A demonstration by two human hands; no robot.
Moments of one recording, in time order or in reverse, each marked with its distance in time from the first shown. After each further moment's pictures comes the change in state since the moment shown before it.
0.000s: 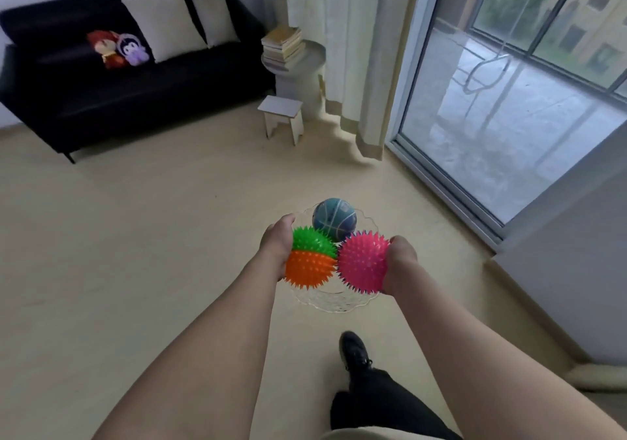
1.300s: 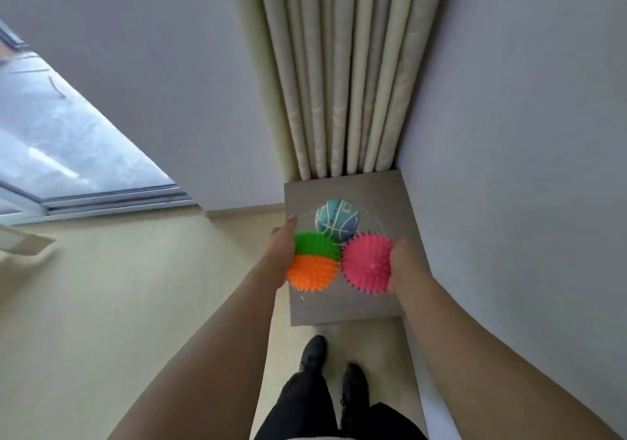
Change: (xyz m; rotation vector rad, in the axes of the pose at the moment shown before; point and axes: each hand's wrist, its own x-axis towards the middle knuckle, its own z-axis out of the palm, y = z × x) left_hand -0.356 -0.361 0.686 0.891 -0.727 0.099; right_hand -0.021 0.230 -0.794 0.967 0.479 0.081
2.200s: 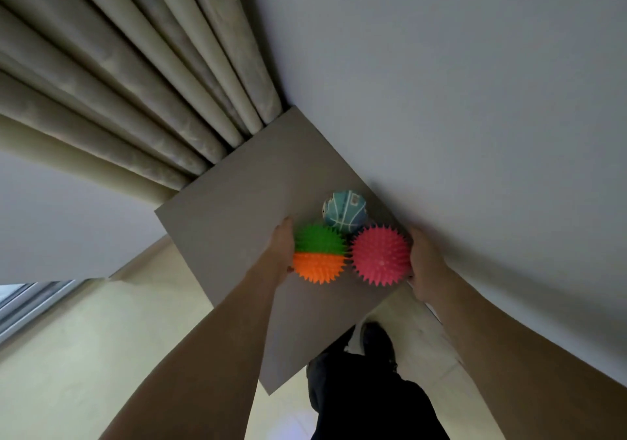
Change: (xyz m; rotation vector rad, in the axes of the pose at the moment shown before) left_hand 0.195 -0.052 0.178 0.522 -0.295 -0.122; right_hand 0.259 0.104 -0.119 0.452 0.270 -0.018
